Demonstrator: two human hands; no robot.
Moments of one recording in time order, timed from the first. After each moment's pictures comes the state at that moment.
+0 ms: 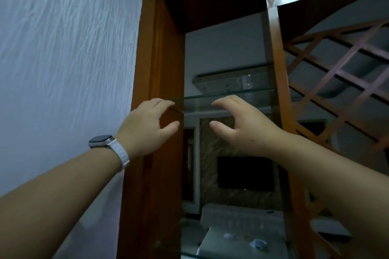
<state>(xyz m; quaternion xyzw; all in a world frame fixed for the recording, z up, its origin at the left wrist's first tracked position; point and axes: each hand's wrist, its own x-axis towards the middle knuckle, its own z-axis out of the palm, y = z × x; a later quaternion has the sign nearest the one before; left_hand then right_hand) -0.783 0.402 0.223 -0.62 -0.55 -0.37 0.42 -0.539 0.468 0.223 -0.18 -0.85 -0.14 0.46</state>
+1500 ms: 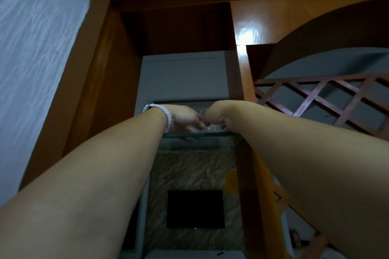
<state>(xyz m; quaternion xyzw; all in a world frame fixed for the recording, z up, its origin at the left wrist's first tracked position) -0.685 0.588 0.400 -0.76 -0.50 -0.37 -0.18 -0.552 0.529 0.378 -0.52 -0.78 0.03 0.36</state>
